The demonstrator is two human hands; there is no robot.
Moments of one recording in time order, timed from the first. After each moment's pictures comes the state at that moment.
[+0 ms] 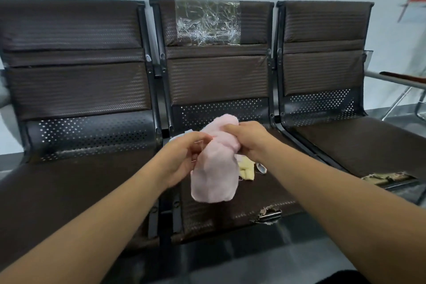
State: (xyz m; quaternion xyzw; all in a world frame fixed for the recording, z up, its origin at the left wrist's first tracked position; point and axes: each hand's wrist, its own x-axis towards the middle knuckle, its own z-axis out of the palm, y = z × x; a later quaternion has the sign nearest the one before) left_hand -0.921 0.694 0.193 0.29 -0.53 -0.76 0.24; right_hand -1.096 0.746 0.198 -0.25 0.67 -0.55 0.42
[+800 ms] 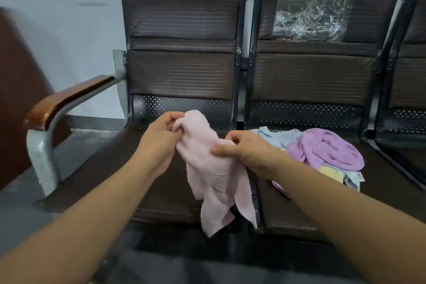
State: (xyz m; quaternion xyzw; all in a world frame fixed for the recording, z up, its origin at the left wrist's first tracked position) left_hand -0.712 0.633 0.190 0.42 -0.55 -0.54 0.49; right_hand -0.913 0.691 0.187 -0.55 0.58 -0.39 0.46
